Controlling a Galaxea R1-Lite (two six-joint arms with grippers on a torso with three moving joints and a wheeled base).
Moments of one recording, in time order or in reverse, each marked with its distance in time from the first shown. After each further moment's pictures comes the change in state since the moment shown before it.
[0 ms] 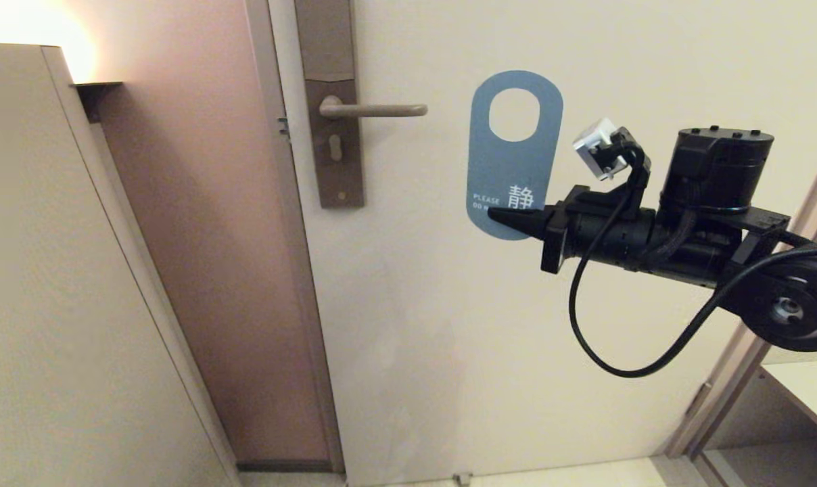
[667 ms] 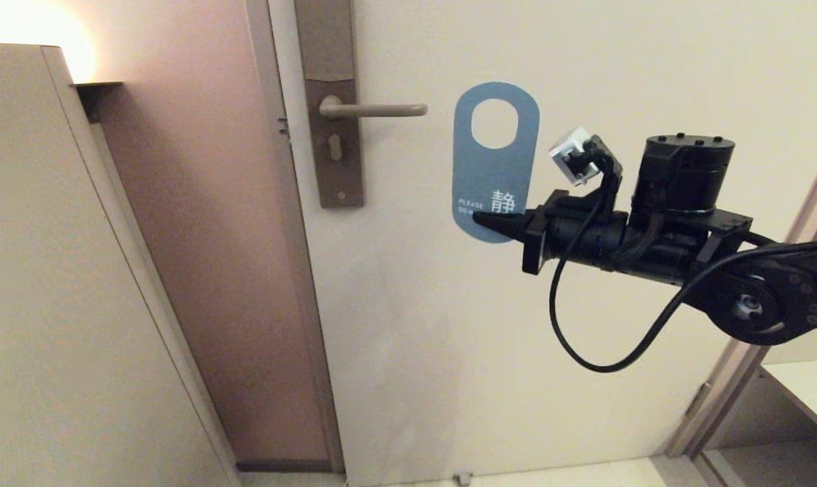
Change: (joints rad) left arm 0.000 0.000 0.000 0.000 0.000 0.000; right arm 0.018 0.063 -0.044 -0.013 0.000 0.002
